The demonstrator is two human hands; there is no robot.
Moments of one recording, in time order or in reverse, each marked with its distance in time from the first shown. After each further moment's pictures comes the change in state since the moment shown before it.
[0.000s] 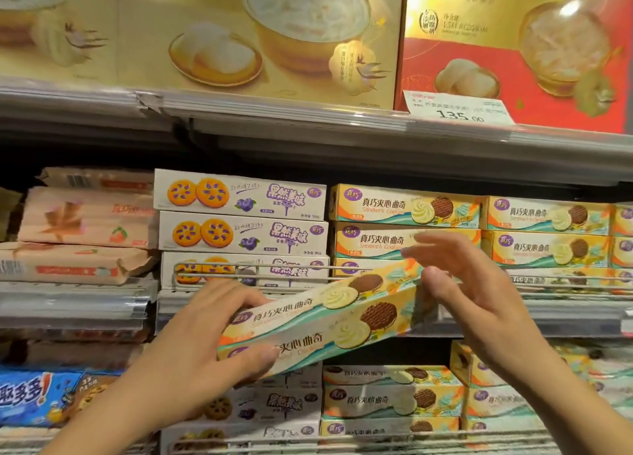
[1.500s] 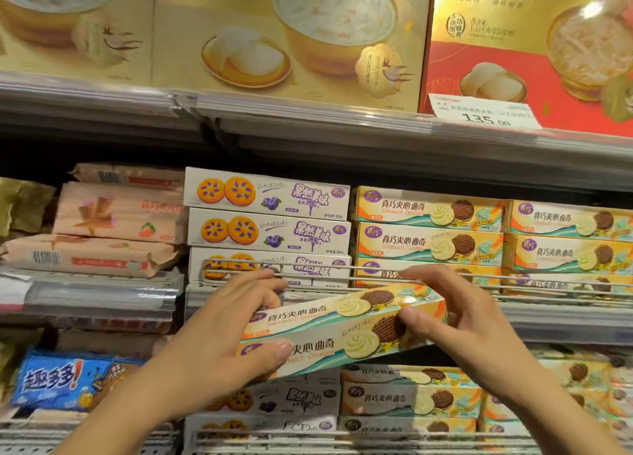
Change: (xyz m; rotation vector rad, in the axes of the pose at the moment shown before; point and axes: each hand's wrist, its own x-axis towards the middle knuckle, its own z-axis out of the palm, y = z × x) left_hand -0.004 -0.017 -0.003 -0.009 -0.064 0.056; right_hand -0.010 0.008 0.028 -0.056 -0.113 0.126
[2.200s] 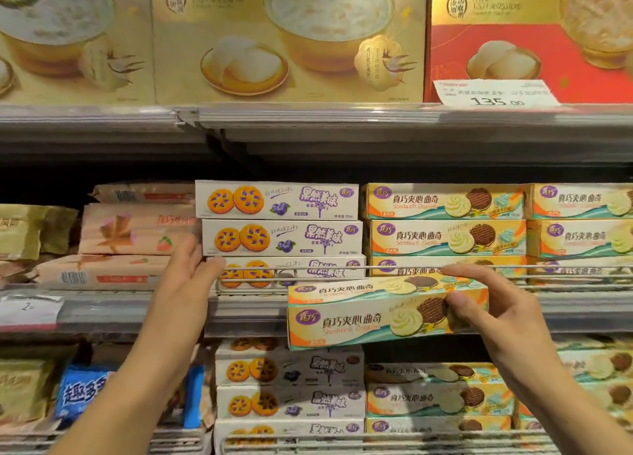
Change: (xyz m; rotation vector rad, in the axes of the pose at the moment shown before) left_hand 0.019 0.001 -0.032 -0.673 0.552 -0.472; right_hand -0.001 0.041 0.011 0.389 0.308 0.087
